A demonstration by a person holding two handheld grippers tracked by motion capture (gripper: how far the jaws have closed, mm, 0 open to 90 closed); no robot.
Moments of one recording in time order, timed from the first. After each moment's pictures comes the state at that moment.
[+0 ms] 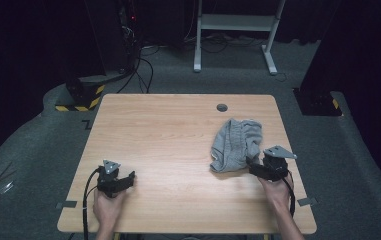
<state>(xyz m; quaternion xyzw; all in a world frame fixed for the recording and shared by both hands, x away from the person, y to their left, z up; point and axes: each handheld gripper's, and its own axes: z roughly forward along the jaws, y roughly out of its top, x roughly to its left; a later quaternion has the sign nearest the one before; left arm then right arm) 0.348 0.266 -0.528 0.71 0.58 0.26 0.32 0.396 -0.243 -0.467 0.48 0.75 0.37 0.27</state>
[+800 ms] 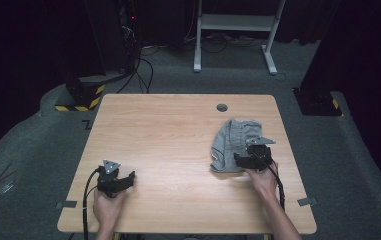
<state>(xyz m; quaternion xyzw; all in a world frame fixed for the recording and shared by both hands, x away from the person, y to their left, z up) 0.348 0.266 -0.528 0.70 0.58 0.26 0.32 0.444 -0.212 -0.489 0.49 0.78 0.32 0.23</state>
